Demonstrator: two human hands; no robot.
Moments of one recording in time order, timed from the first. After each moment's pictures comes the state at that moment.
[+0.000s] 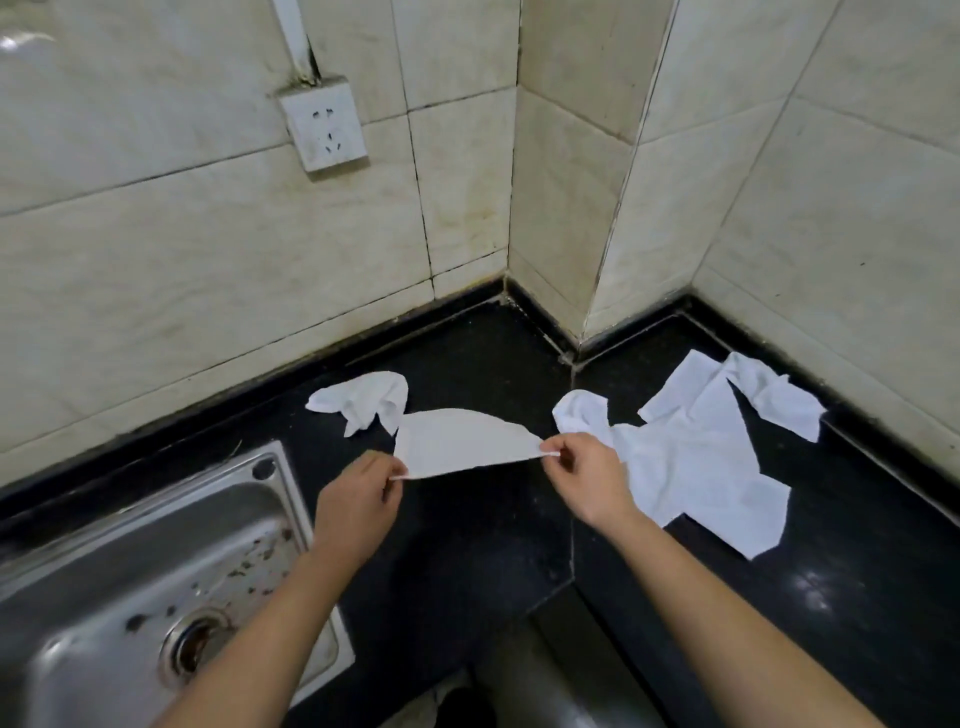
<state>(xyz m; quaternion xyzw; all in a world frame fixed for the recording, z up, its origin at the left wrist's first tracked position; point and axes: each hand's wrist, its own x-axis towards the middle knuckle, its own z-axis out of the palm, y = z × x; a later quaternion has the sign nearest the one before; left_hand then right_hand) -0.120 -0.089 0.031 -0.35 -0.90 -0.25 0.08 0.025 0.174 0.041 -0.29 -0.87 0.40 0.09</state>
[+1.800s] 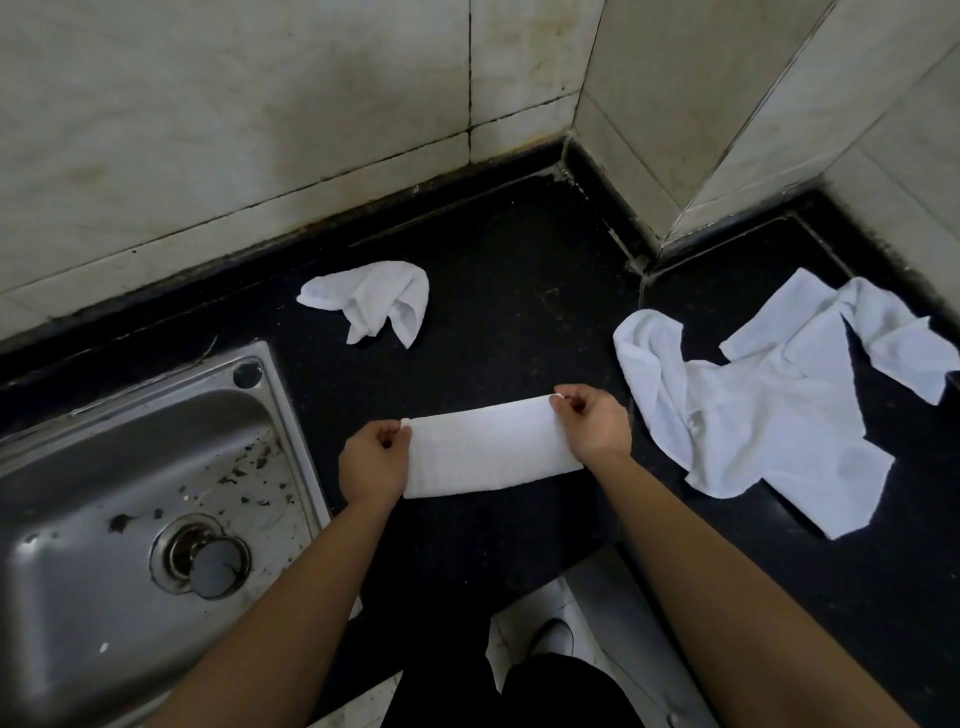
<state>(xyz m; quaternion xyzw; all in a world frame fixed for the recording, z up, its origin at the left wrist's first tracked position) -0.139 -0.080 -0.100 0.12 -0.89 -0.39 -0.17 -0.049 0.168 -0.097 -0.44 -0.80 0.42 -0.02</state>
